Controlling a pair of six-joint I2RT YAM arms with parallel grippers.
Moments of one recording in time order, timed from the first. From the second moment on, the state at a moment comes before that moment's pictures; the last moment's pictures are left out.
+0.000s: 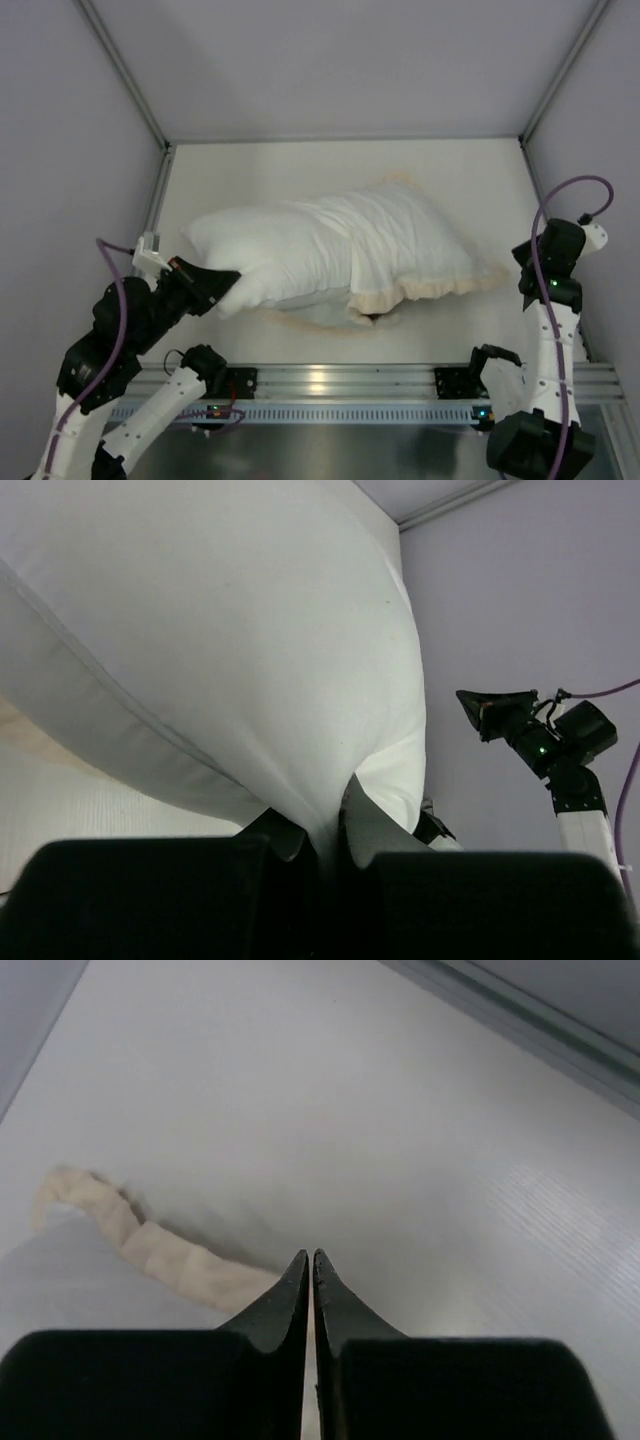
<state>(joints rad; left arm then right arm) -0.53 0.43 1.07 -0.94 -0.02 -1.01 -0.30 0.77 0.72 -0.51 0.19 0.62</state>
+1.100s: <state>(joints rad) -1.06 0.84 0.53 -0.19 0.11 -1.06 0.82 0.68 0.64 -0.48 0.11 0.74</state>
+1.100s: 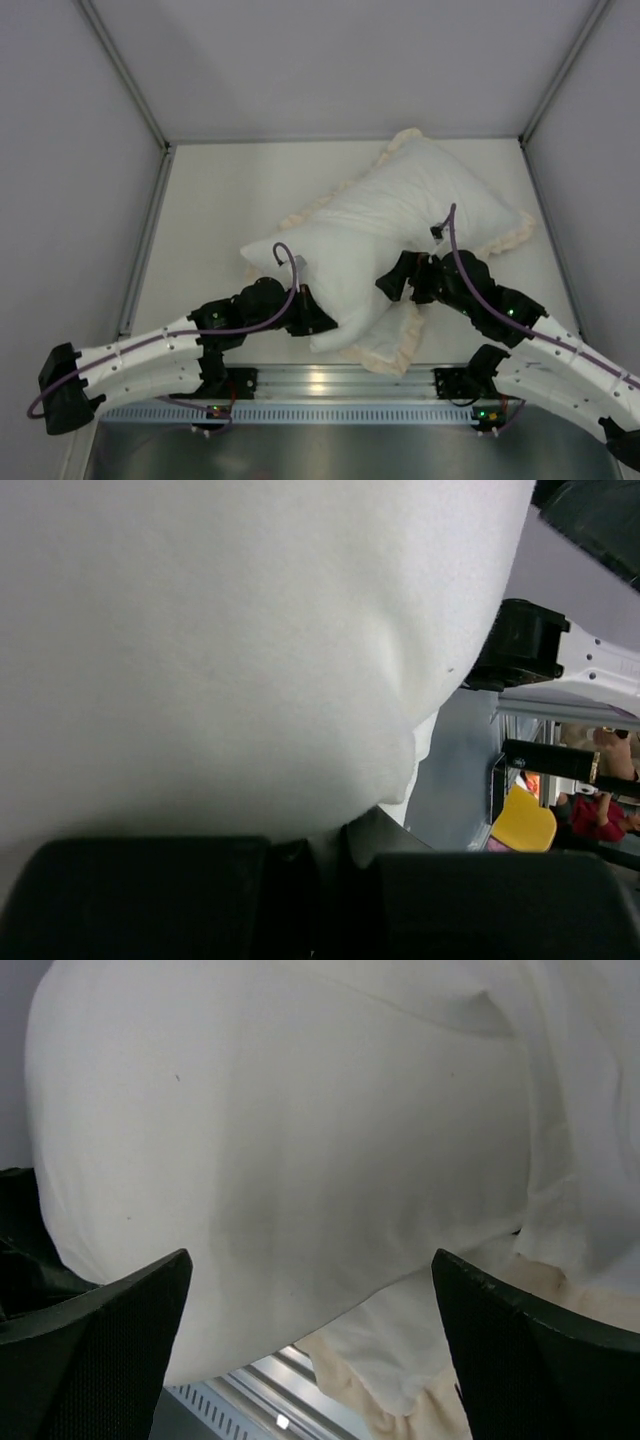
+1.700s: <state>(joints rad) -1.10 0.55 0.21 -0.11 0.08 -1.16 0.84 1.33 1.36 -0.51 0.17 0.26</state>
